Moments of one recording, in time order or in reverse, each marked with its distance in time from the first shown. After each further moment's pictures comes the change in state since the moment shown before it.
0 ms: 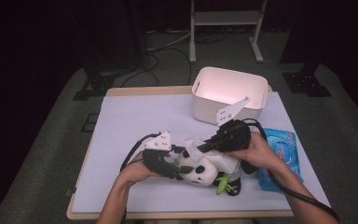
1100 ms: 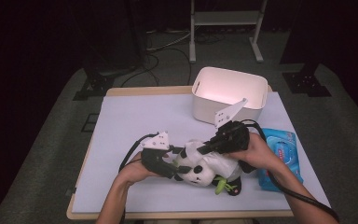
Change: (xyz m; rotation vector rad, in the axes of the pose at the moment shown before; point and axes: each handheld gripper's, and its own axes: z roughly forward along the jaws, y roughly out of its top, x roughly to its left) left arm 0.005 -0.007 -0.003 0.006 -0.005 -0.025; right arm 0.001 0.000 0.004 0.026 0.009 -0.009
